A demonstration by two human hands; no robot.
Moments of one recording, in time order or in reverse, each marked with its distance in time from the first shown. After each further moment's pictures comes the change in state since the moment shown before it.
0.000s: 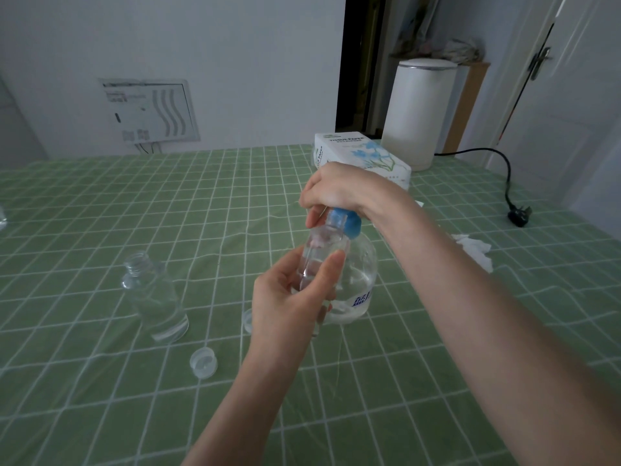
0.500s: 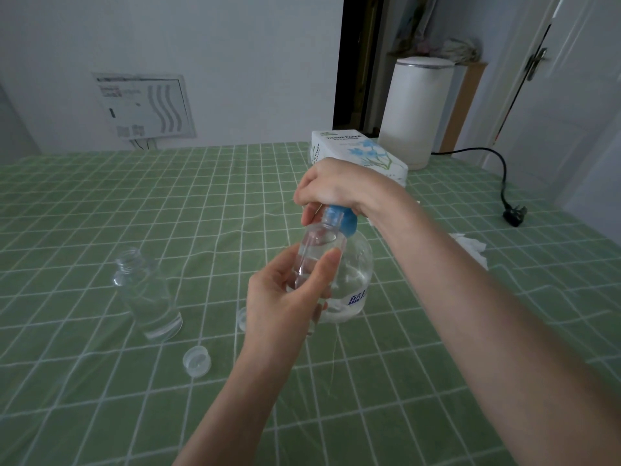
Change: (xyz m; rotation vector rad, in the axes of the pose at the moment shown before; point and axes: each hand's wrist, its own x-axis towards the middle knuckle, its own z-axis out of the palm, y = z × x) left_hand 0.000 -0.001 -0.001 0.008 -0.013 0.019; right_hand -0.001 -0.001 -0.003 -0.005 -0.026 -0.008
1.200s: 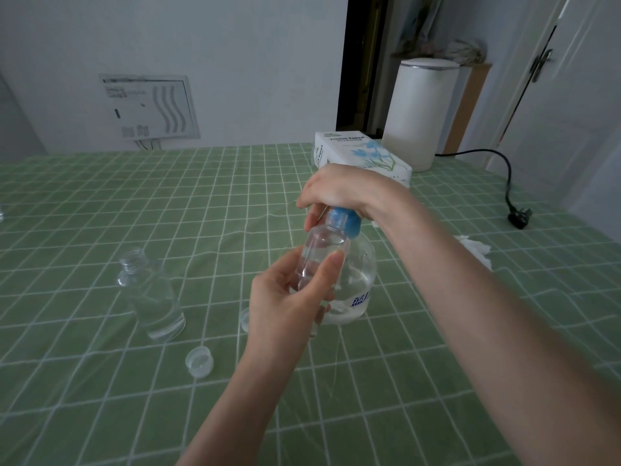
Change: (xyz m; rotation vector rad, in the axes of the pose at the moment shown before) left_hand 0.000 0.000 0.000 0.009 0.018 -0.022; right_hand 0.002 0.004 0.001 0.003 -0.049 0.025
